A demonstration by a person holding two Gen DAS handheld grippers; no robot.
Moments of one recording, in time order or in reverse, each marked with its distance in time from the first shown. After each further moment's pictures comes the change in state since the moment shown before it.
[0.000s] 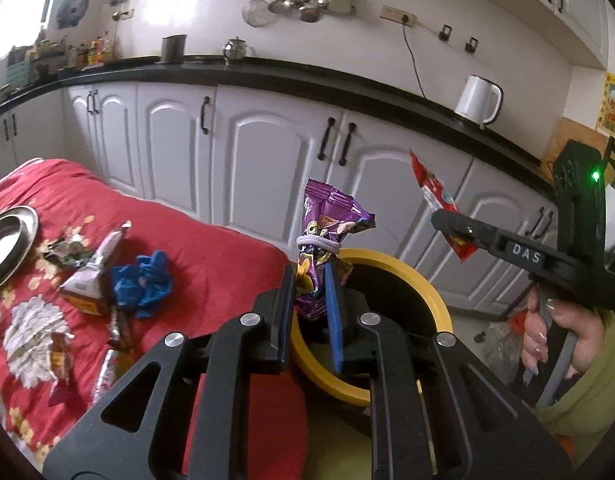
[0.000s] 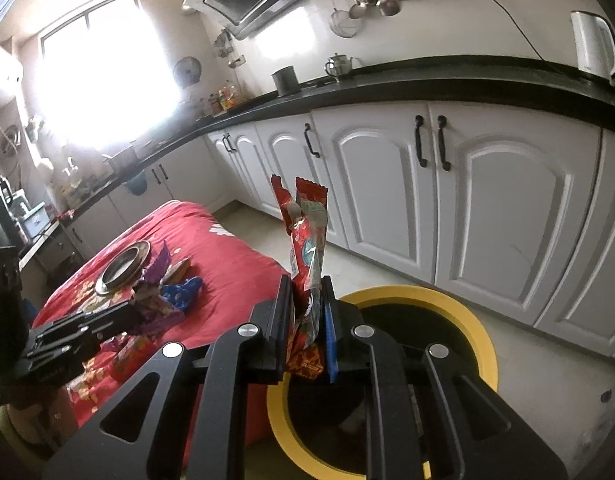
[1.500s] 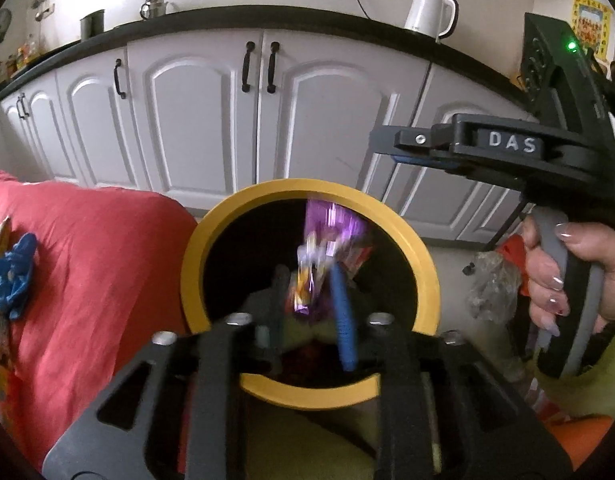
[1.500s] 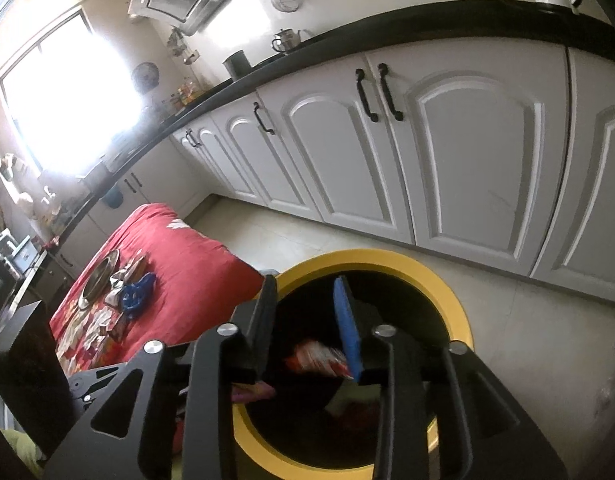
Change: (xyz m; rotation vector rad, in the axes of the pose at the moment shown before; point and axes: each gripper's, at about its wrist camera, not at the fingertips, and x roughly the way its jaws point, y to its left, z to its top) left arm 0.104 -0.076 -0.040 0.168 0.201 -0.097; right arm 0.022 -0.074 -0.023 0.173 0.076 -0.038
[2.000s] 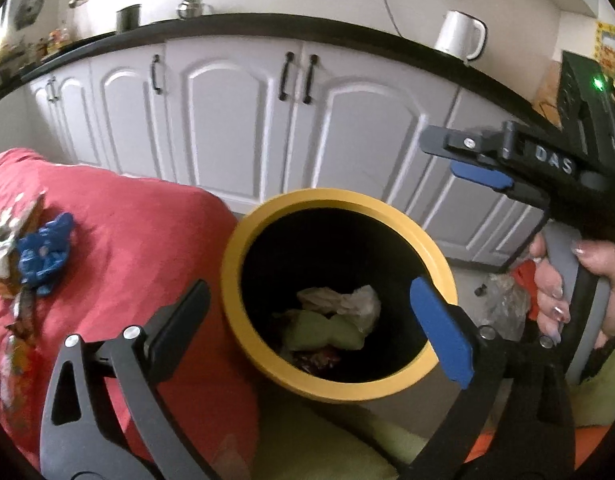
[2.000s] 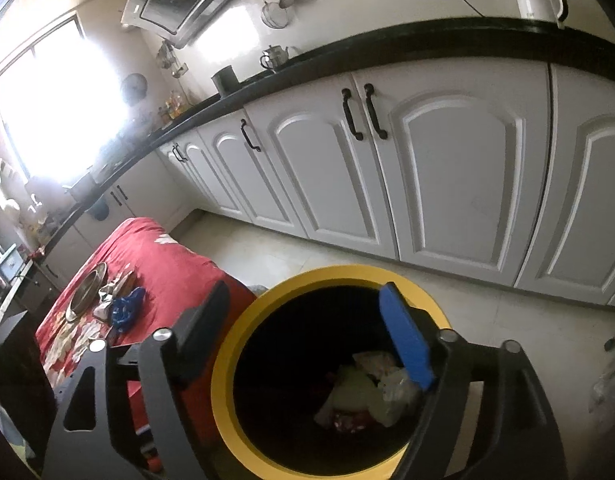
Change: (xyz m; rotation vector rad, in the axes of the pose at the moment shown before) left arm -0.024 0.024 -0.003 -0.095 -0.050 0.069; right arm -0.009 0.010 0.002 -0.015 -0.067 -0.060
